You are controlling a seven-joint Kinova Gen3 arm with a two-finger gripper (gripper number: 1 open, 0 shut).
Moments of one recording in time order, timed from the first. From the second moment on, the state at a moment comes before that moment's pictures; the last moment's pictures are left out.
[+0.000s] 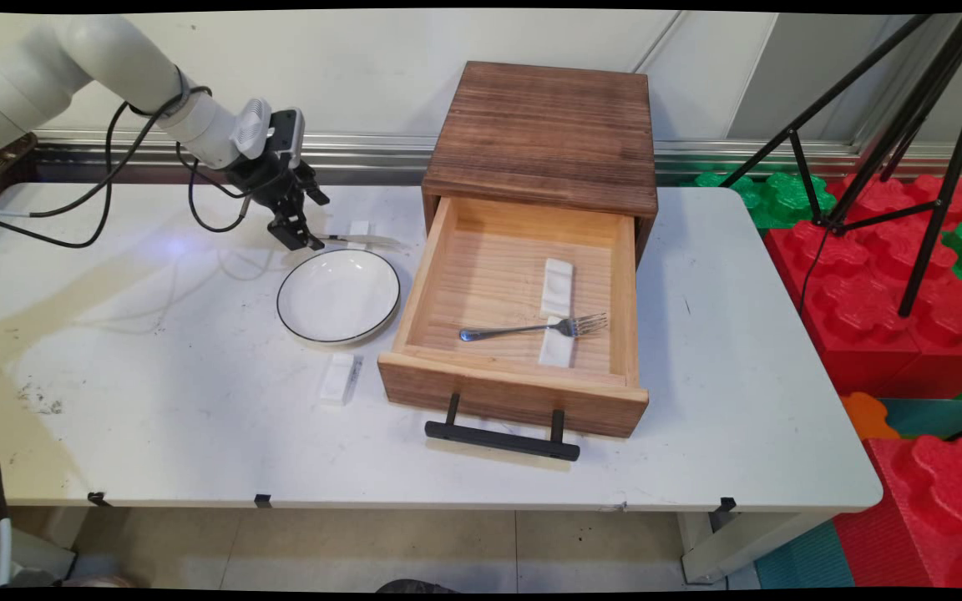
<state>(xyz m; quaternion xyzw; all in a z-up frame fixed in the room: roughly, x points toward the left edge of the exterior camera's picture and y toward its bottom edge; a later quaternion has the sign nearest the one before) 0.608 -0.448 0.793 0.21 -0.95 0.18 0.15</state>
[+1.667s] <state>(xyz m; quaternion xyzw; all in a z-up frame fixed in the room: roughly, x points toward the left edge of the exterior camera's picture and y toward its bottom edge) 0.608 -0.454 0.787 0.16 -0.97 0.15 0.14</state>
